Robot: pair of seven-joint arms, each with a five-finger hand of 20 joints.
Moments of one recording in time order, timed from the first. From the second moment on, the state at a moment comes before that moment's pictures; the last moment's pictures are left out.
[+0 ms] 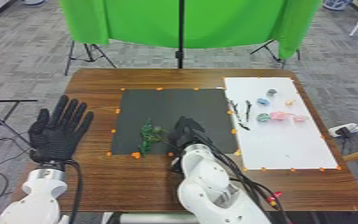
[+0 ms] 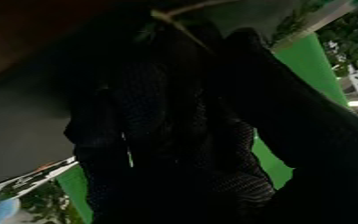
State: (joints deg) left arm 120.2 -61.7 -93.6 -119.3 -2.8 5.8 18.8; right arm -86.9 -82.1 49.7 -102.1 -137.9 -2.1 45.0
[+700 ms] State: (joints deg) left arm 121.8 -62.0 -94.4 -119.4 -2.8 5.7 19.5; right arm -88.7 -79.0 50.2 -109.9 -133.6 -1.5 44.9
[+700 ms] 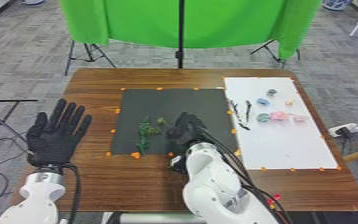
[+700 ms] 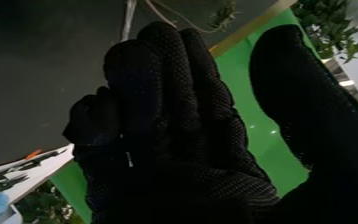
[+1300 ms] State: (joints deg) left arm 122.1 -62.5 -94.2 -119.4 -2.8 5.8 20.6; right arm -90.2 -78.4 51.9 -111.0 -130.7 -8.7 44.9
